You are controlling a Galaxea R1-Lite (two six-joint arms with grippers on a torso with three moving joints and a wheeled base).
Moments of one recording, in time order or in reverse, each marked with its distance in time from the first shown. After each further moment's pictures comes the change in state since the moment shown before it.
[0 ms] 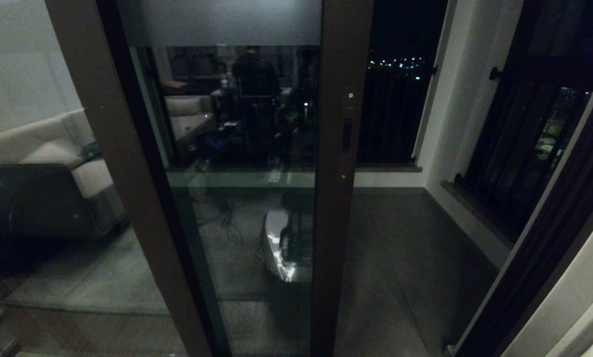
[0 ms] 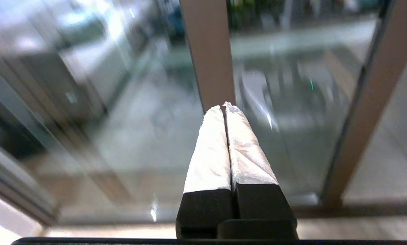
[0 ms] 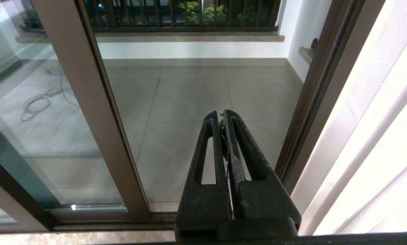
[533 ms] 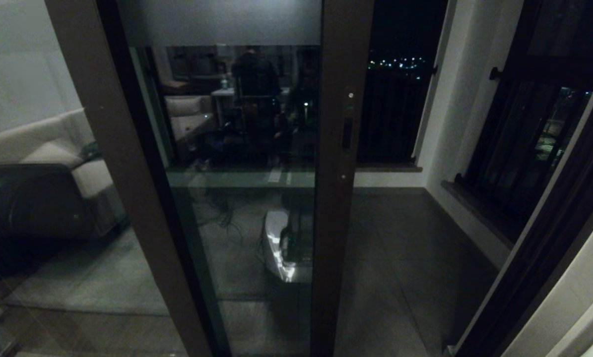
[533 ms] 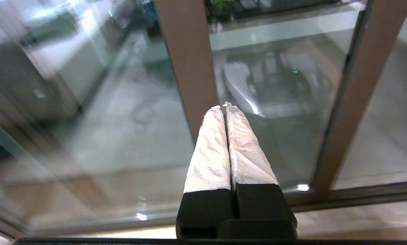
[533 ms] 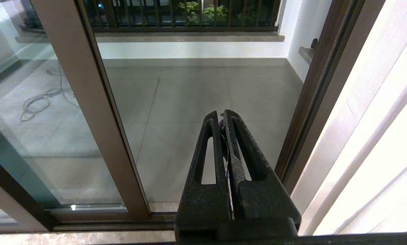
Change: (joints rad) left arm -0.004 -0.110 0.372 -0.258 -0.068 -0.020; right arm 0.000 0.000 0.001 0.000 0.000 0.000
